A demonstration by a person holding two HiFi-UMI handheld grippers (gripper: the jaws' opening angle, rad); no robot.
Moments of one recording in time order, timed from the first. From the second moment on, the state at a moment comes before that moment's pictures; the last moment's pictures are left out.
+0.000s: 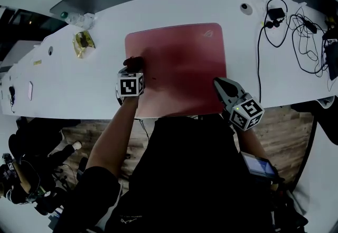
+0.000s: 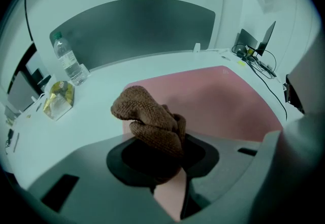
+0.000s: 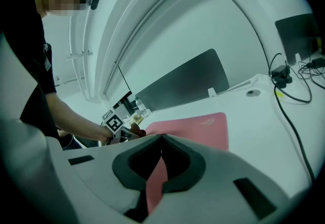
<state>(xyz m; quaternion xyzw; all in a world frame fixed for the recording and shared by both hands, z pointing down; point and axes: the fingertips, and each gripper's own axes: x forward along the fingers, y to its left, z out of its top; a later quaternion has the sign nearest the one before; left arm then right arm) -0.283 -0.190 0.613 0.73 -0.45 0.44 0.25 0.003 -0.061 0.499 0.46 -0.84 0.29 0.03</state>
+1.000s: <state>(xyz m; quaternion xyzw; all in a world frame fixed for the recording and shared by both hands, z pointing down) -0.104 -0.157 0.612 0.77 -0.40 0.41 0.27 0.098 -0.056 0.506 0.45 -0.85 0.28 0.04</state>
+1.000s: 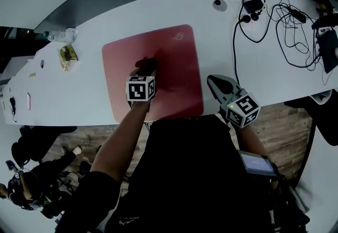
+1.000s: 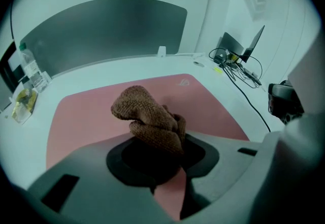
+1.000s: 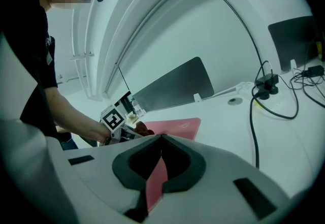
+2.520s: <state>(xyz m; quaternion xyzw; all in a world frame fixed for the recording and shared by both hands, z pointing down) 0.130 -0.125 0.592 0.86 -0.23 0.31 0.34 0.175 -0.052 0.515 0.48 -0.83 0.29 0.00</state>
